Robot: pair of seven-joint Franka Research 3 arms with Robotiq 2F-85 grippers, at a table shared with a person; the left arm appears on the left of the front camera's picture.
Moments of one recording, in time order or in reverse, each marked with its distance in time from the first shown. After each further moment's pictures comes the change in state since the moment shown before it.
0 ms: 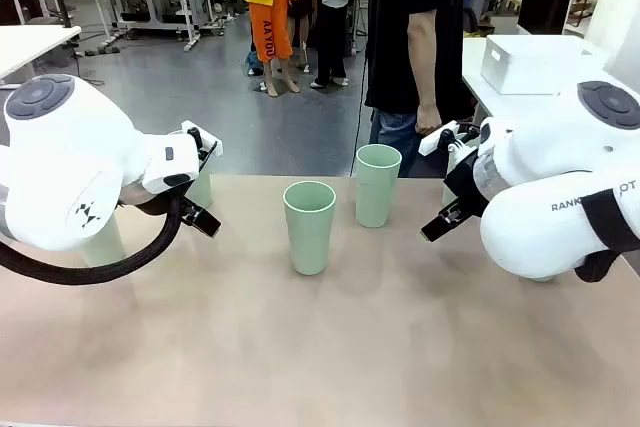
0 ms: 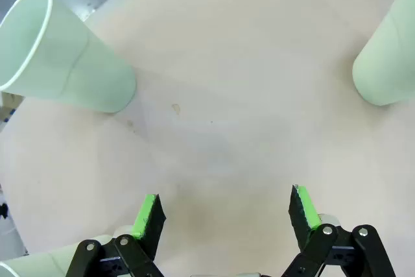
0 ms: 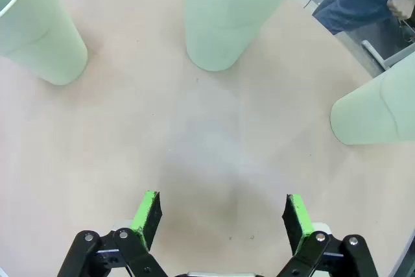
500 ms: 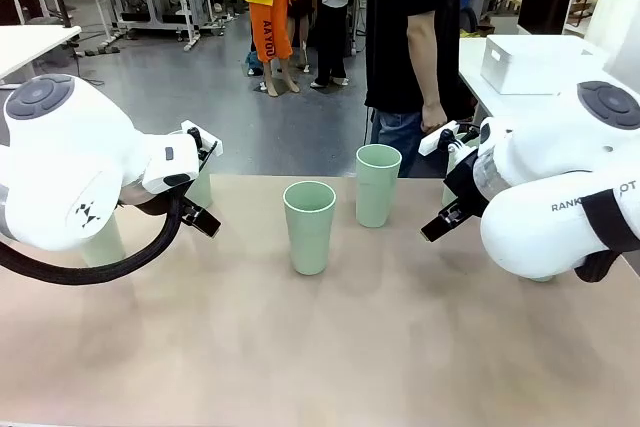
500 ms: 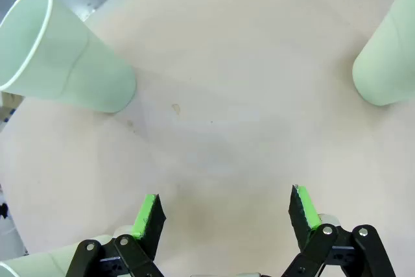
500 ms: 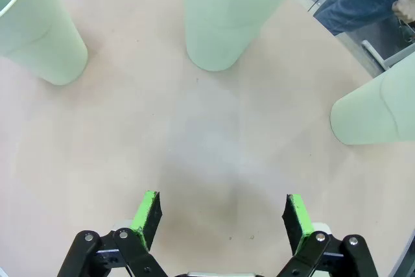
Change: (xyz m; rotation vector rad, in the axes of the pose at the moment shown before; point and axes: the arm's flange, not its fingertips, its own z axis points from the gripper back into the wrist) left arm 0.000 0.000 0.000 0.000 0.000 0.001; right arm 0.000 0.000 0.000 0.000 0.000 0.001
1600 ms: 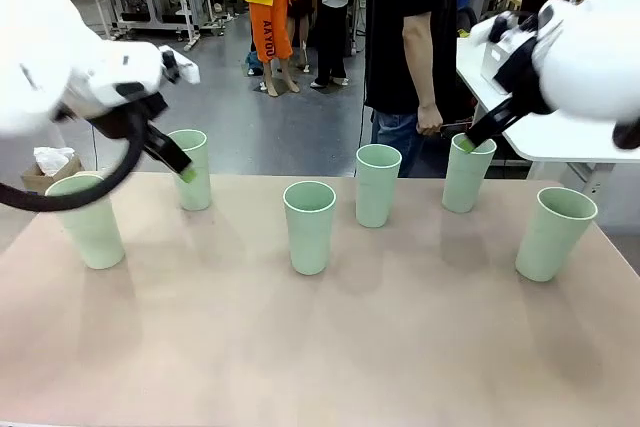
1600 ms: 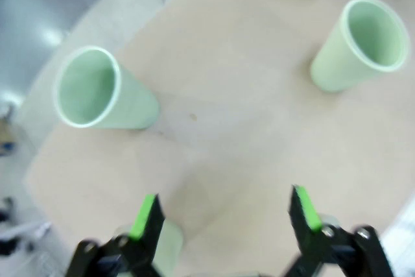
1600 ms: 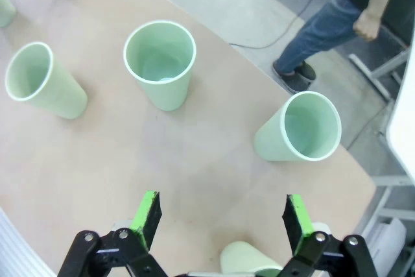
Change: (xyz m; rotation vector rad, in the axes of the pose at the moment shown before) left arm 0.057 0.067 0.109 -0.162 0.033 -0.144; right arm 0.070 -0.107 0.120 0.044 -0.050 -0.004
